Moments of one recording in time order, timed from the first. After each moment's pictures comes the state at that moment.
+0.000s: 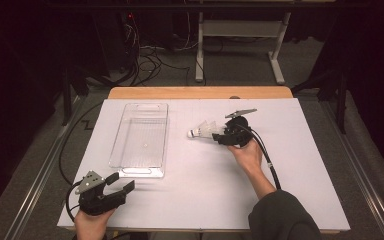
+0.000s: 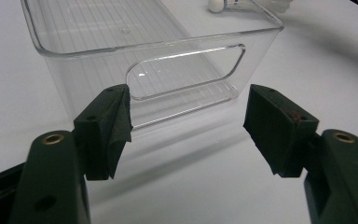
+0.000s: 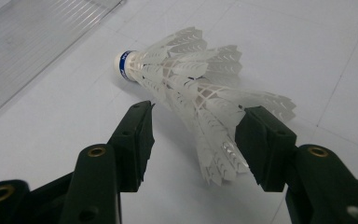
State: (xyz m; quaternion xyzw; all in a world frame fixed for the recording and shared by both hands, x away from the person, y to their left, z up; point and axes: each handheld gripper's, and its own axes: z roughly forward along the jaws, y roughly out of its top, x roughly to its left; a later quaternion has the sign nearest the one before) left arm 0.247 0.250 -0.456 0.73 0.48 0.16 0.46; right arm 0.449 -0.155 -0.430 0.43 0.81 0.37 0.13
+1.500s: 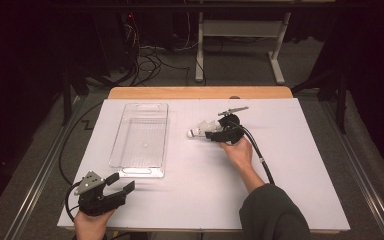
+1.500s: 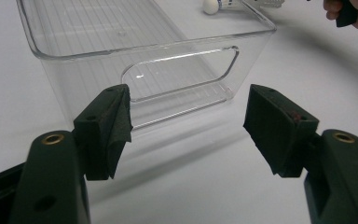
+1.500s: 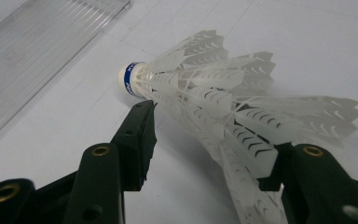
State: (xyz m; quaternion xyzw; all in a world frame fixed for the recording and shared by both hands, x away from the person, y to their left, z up) left arm 0.245 0.251 -0.454 0.73 0.48 0.16 0.47; right arm 0.470 -0.137 -0.446 0.44 0.81 0.38 0.10
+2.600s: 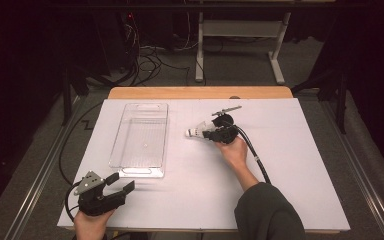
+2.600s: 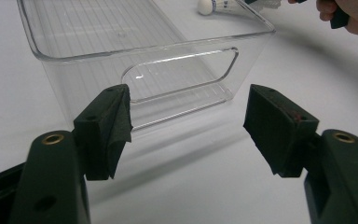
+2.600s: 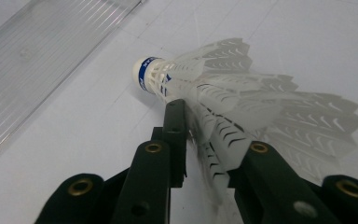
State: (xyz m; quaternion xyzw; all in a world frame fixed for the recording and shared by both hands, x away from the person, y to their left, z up) left arm 0.244 0.251 -0.454 0.73 0.48 0.16 0.47; right arm 0.472 -0.120 -0.446 0.44 0.82 0.37 0.08
